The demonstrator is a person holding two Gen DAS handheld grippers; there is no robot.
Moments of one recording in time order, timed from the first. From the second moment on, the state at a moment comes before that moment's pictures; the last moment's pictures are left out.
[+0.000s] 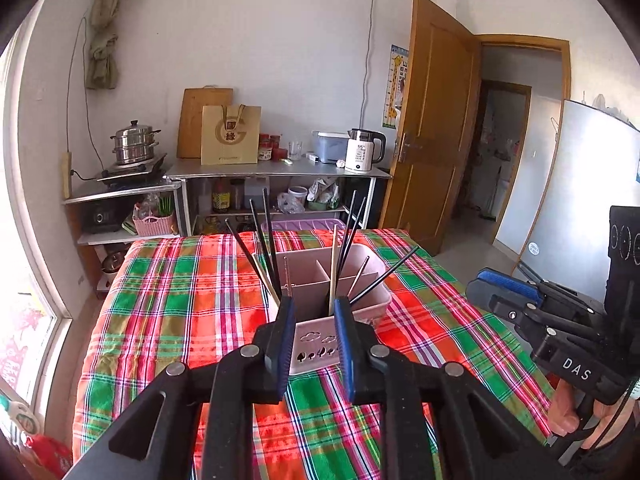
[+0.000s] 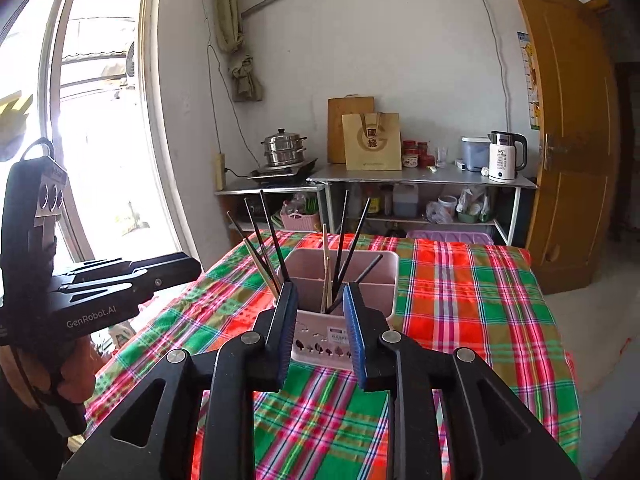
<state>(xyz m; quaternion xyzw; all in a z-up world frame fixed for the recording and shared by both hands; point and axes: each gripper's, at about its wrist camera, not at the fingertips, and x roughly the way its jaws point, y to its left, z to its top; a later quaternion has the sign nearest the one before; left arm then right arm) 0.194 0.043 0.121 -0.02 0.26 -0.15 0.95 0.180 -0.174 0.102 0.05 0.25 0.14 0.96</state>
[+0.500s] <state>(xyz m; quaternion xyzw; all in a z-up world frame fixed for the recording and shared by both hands) 0.121 0.030 0.086 -0.01 0.25 -0.14 0.96 0.118 -0.172 0.077 0.04 0.25 0.13 0.96</state>
